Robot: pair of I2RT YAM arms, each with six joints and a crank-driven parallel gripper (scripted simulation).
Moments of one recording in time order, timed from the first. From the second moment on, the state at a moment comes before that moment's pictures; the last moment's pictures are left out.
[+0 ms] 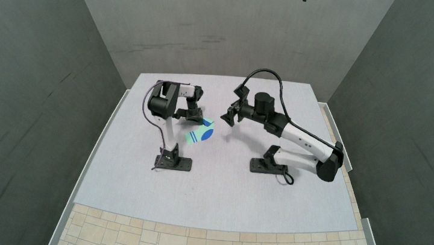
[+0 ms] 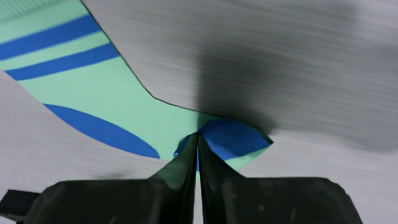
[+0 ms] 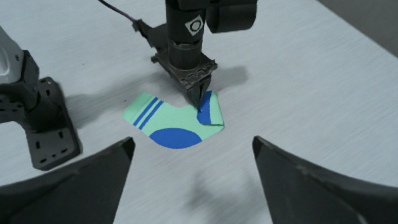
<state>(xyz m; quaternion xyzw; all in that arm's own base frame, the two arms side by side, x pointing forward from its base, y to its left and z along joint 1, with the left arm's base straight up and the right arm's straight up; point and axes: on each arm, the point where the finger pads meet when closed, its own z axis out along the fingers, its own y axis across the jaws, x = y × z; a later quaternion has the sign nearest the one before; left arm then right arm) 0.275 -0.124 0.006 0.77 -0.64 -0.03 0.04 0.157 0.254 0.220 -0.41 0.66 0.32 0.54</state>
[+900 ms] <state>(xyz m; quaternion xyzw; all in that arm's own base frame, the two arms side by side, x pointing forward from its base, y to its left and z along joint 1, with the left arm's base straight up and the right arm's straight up) 0.227 -0.124 0.016 0.77 -0.64 -0.02 0.04 0.156 0.253 0.214 -0.41 0.67 0.32 0.53</state>
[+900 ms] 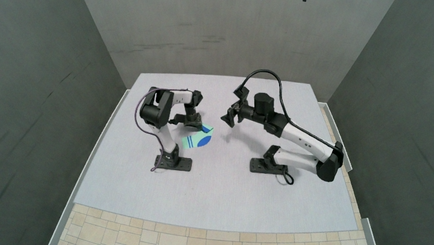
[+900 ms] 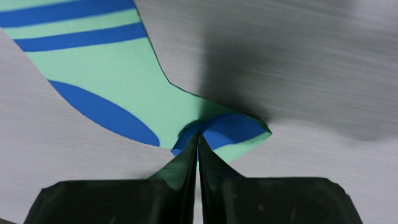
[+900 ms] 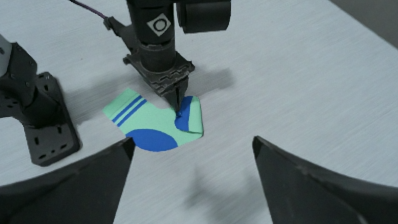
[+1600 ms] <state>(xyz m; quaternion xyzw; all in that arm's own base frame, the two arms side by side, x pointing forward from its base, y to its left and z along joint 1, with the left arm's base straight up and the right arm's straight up) 0.198 -0.122 0.007 0.76 -0.64 -0.02 0.05 0.117 0.252 0.219 -0.47 0.63 0.35 0.51</state>
